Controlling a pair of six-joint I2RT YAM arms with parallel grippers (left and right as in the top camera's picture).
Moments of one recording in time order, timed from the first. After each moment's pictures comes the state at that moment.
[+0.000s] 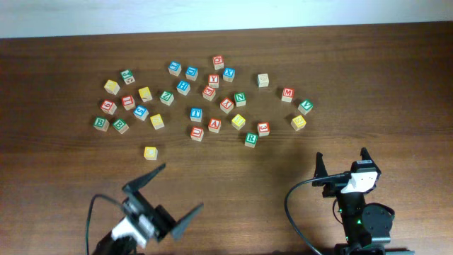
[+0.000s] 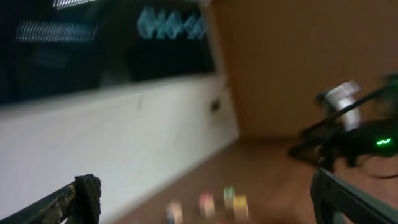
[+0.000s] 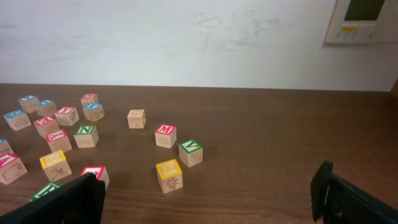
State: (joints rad) left arm 0.01 0.02 0.01 0.62 0.87 -0.15; right arm -0.03 0.02 0.01 -0.07 -0.06 0.00
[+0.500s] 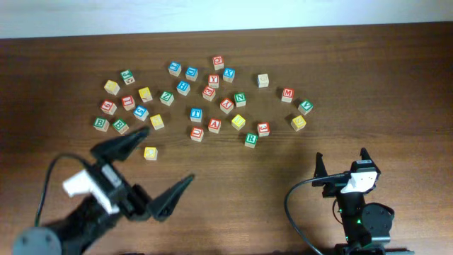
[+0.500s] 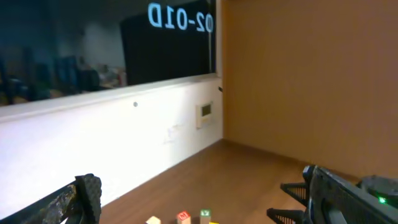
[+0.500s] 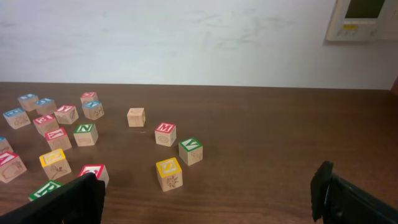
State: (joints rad) left arm 0.01 0.51 0.83 -0.05 0.86 -0.19; right arm -0.03 0.02 0.01 -0.07 -0.06 0.00
